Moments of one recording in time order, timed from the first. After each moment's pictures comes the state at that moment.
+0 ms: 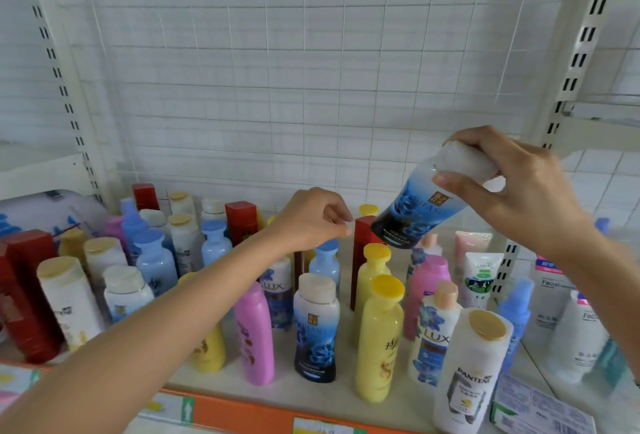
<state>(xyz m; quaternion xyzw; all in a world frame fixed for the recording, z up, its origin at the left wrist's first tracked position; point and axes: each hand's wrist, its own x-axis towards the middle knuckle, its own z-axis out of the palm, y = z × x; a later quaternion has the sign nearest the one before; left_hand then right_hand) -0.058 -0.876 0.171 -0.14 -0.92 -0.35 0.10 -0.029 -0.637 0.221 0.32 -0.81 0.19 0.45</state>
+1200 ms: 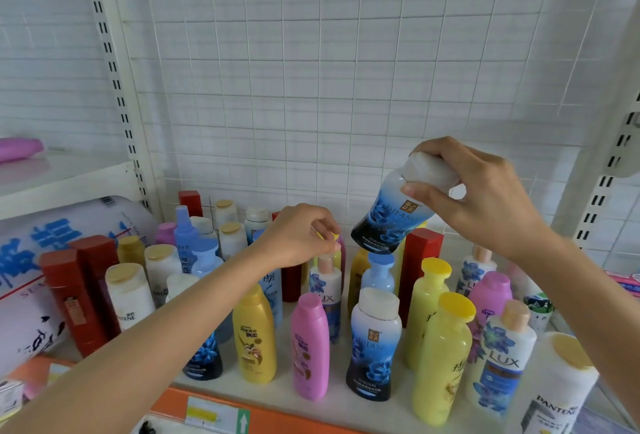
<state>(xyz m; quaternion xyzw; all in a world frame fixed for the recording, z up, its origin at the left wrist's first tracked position) -0.041 -0.965 0.164 -0.10 -0.93 -0.34 0.10 -0.042 -0.735 0.218 0.37 -0.80 0.23 0.42</state>
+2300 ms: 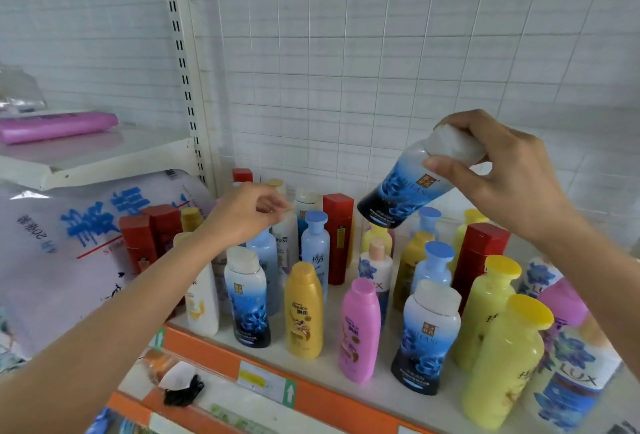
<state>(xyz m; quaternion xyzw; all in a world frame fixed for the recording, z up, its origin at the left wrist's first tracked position) -0.010 -1.088 0.150 0.02 -0.93 -0.30 0.20 -0.059 -0.787 0.215 0.40 -0.77 0.29 0.41</state>
